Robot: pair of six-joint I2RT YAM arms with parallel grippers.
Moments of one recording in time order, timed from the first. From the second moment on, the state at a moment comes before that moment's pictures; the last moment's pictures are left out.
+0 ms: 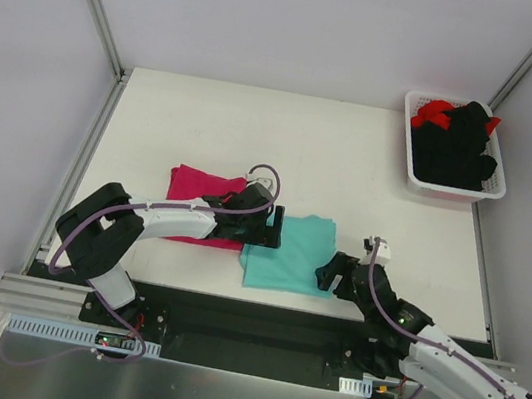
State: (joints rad) left arm -0.85 1.60 0.85 -0.19 -0.04 -0.75; right arm 0.86 0.54 0.16 -0.27 0.35 0.77
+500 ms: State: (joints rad) left arm -0.85 1.60 0.85 -0.20 -0.04 -0.78; right arm 0.86 0.71 0.15 -0.08 0.31 0.77
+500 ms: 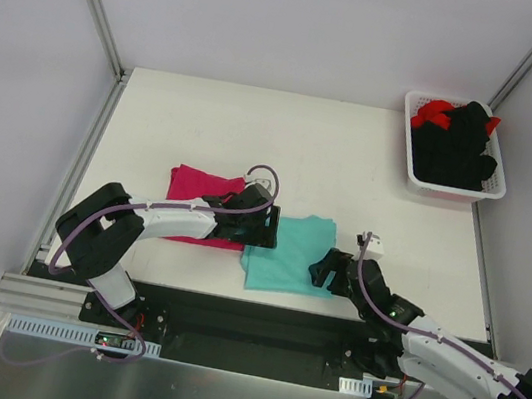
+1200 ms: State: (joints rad) left arm -0.85 1.57 0.83 -0.26 -0.04 -0.80; right arm 0.83 0.92 0.18 0.10 0.31 0.70
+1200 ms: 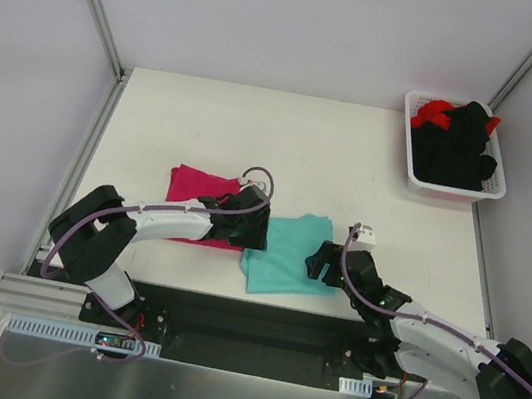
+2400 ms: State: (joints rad) left arm -0.85 1.59 0.85 -0.30 -0.06 -0.80; right arm 0.83 1.01 0.22 0.11 0.27 0.68
